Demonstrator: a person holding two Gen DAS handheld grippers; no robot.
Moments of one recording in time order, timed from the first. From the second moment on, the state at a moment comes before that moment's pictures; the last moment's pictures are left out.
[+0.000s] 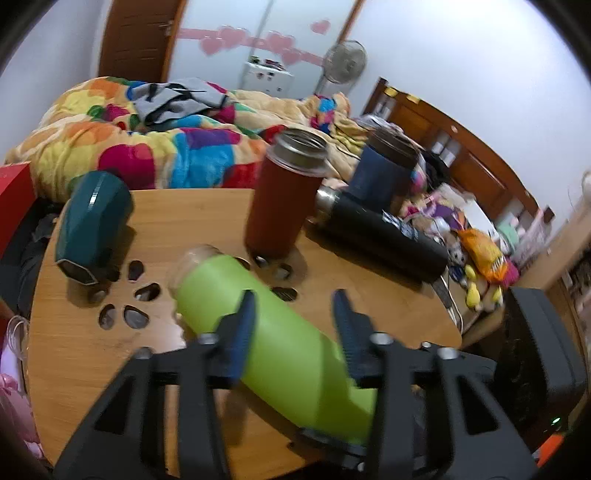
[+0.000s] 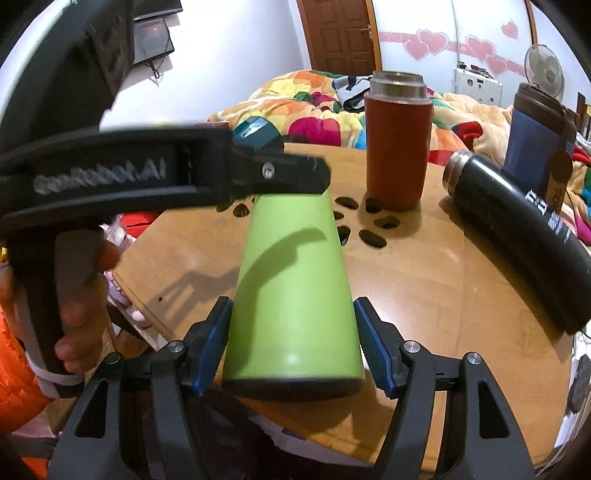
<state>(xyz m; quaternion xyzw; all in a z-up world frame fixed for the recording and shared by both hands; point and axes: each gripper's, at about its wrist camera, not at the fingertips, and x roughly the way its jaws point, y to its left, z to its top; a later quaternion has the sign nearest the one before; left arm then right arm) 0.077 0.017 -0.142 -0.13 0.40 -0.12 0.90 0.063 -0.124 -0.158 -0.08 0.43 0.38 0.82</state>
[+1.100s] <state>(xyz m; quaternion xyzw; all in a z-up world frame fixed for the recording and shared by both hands) 0.052 0.015 -0.046 -0.10 0.36 -0.20 0.91 0.045 -0.155 -0.059 -0.07 0.34 0.37 0.86</state>
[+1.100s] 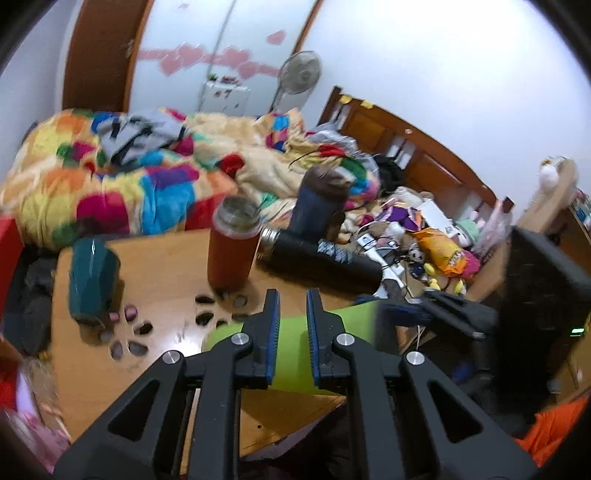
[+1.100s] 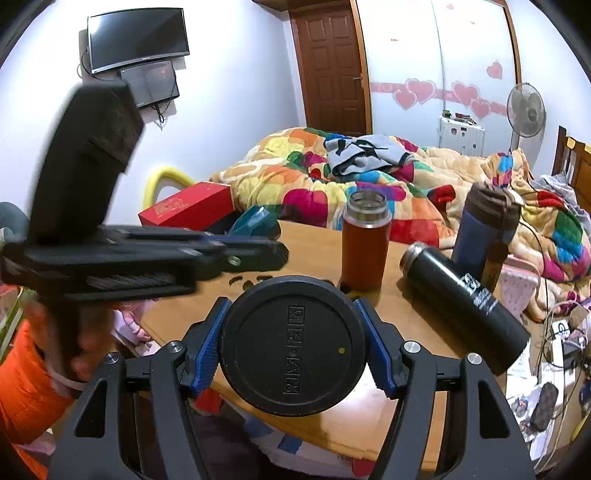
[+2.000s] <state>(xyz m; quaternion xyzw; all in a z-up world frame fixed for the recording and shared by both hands) 0.090 0.033 -0.033 -0.06 0.37 -0.17 0.91 0.090 -0.107 -0.044 -0.09 0.35 0.38 0.85</state>
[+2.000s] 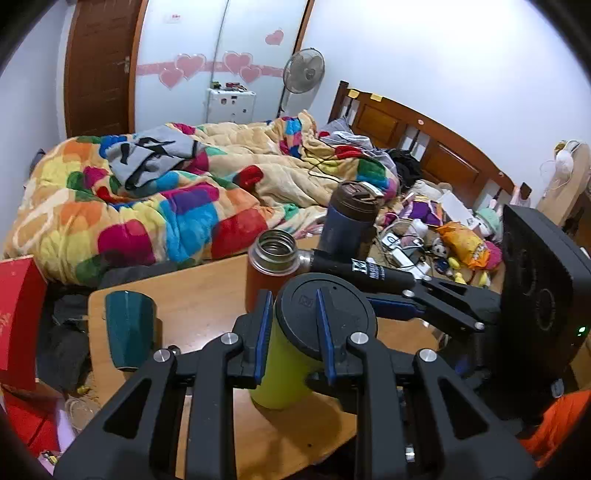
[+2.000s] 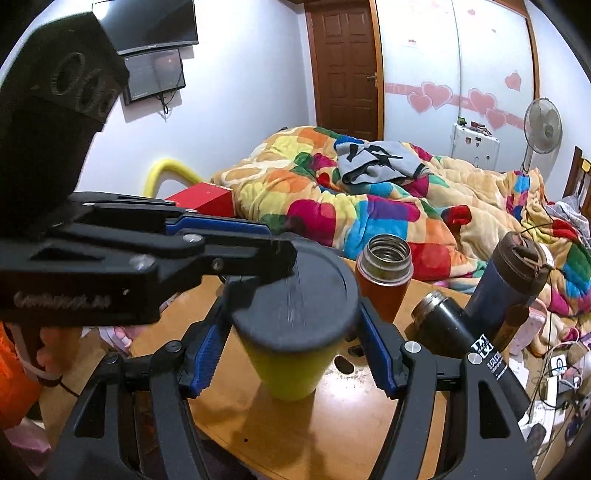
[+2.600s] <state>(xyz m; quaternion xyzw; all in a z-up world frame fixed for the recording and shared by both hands) 0.081 0.036 -0.036 -0.03 0.36 -0.11 0.93 0.076 -0.155 -0.035 -0.03 0.36 0.36 0.86</state>
